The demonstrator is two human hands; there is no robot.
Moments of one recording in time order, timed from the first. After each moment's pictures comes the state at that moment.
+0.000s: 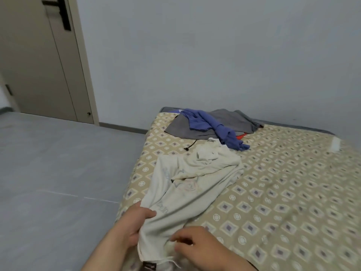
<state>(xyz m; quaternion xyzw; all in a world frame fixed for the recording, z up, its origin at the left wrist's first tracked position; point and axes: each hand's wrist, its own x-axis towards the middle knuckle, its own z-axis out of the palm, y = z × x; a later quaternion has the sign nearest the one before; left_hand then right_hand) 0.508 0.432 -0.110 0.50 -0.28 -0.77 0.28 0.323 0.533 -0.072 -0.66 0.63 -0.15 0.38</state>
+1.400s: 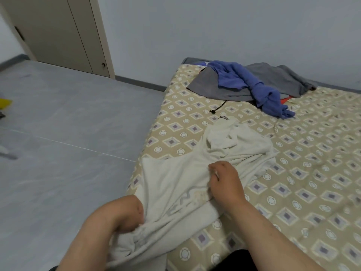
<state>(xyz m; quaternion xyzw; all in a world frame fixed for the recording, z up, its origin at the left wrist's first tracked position) 0.562 0.408 -0.158 0.58 -0.68 -0.39 -0.21 0.276 0.416 -0.185 -0.59 0.74 -0.27 0.17</state>
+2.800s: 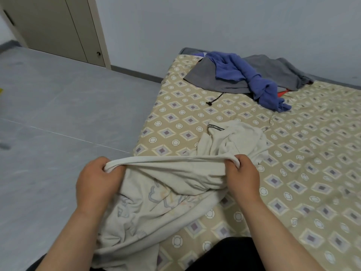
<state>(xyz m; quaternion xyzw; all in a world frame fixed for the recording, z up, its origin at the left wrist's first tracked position) 0.582 0.406 -0.172 0.76 -0.52 -0.19 0.34 0.249 0.440 -0.153 -0.44 0.79 -0.40 0.16</state>
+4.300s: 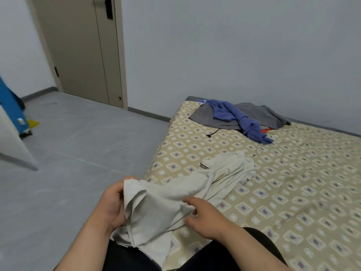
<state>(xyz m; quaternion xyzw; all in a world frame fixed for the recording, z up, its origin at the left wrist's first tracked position) 0.606 0.510 -0.087 0.38 -0.23 -0.73 0.52 0.349 0.546 -0.108 -0.67 0.64 -0.11 0.36</state>
